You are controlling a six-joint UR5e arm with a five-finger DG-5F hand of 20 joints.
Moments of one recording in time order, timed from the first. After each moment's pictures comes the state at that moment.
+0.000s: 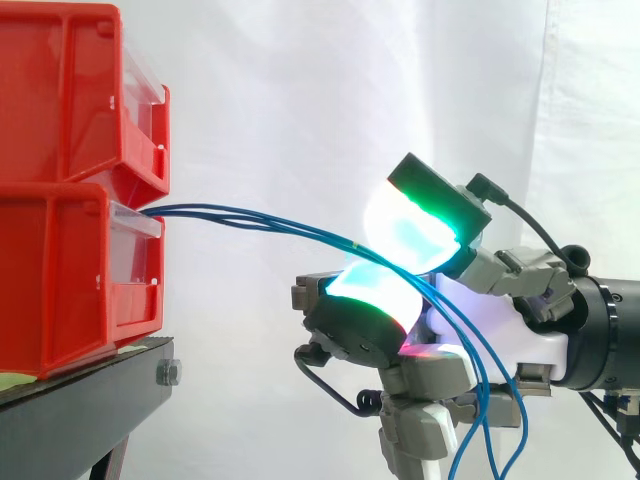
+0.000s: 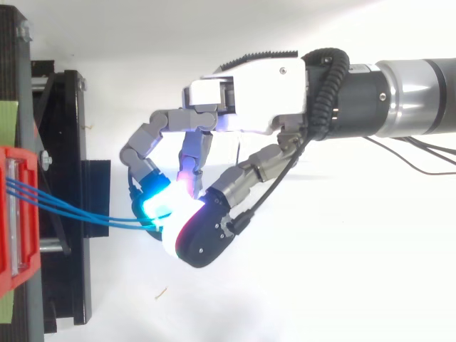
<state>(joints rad) 0.03 -2.36 -1.22 -2.62 -1.66 -0.09</state>
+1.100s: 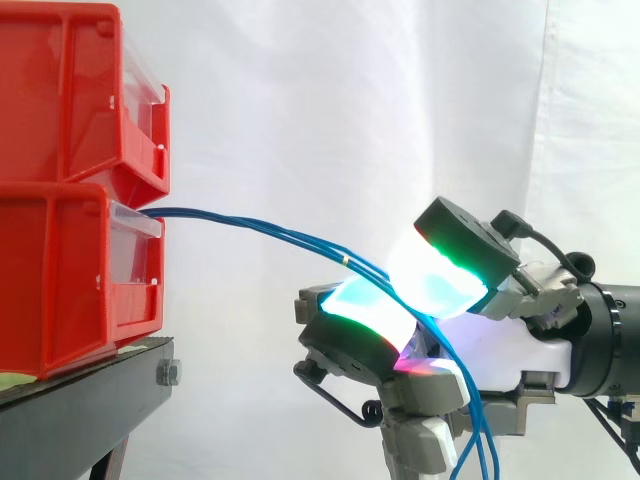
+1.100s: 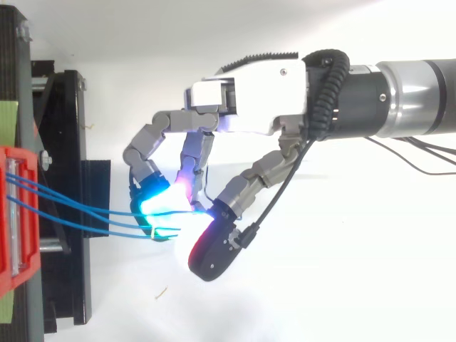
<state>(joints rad) 0.03 -2.36 -1.23 -2.62 -1.66 -0.09</state>
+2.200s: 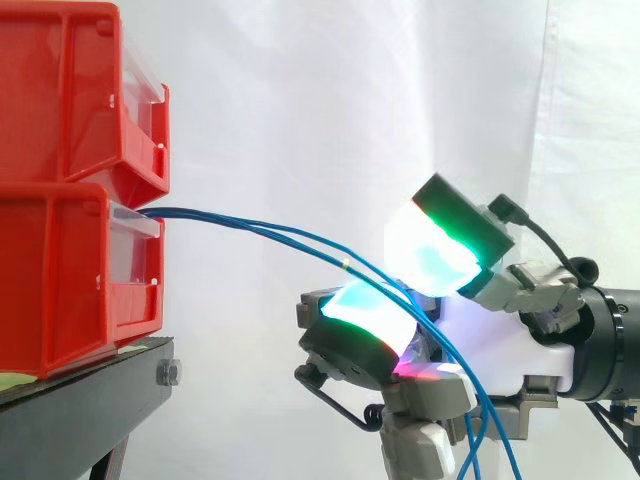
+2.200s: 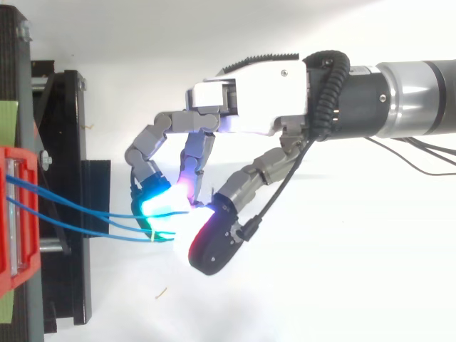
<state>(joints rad) 0.03 -2.36 -1.24 -2.62 -1.66 -0.09</state>
